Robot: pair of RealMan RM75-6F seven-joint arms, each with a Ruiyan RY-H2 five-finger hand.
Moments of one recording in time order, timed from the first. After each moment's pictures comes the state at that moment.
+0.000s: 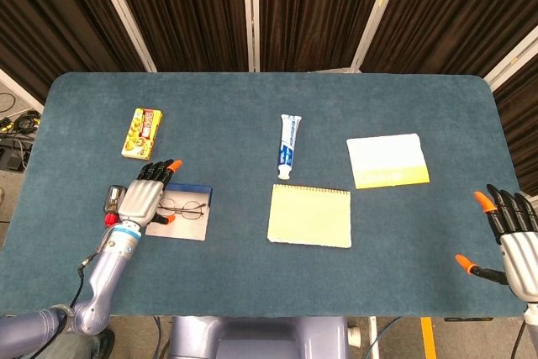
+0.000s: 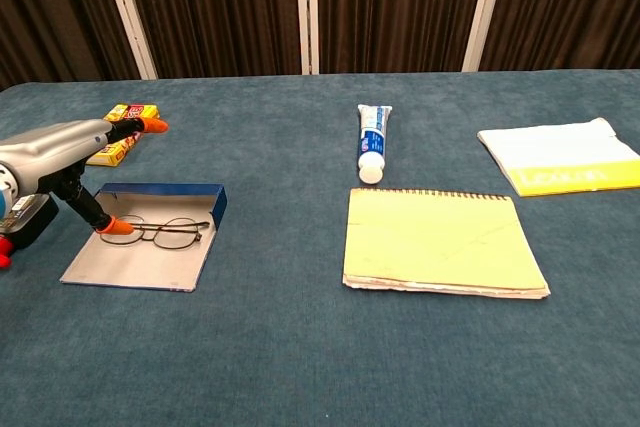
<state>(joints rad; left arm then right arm) -0.57 -1.57 -0.16 -1.45 1.08 1.05 0.34 0.06 -0.98 0.06 -1.65 -1.61 1.57 0.03</state>
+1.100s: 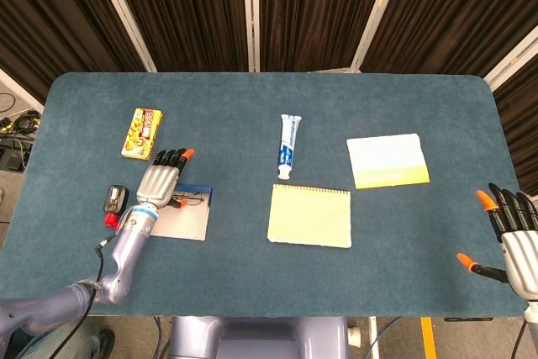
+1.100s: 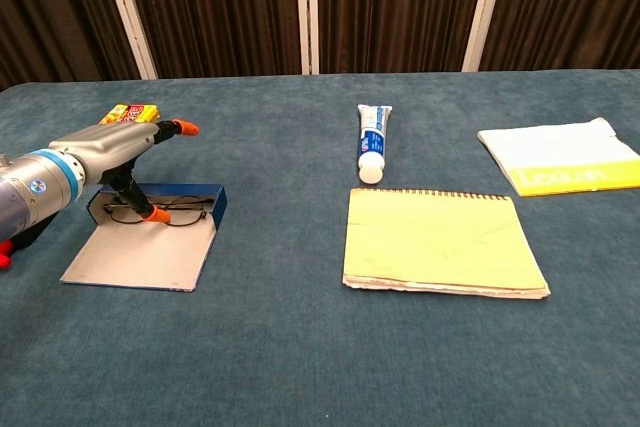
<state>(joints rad) -0.70 -1.73 -0.21 -1.13 1.03 0.91 0.35 0.07 -0.98 0.06 -1.64 -1.59 1.55 0.02</state>
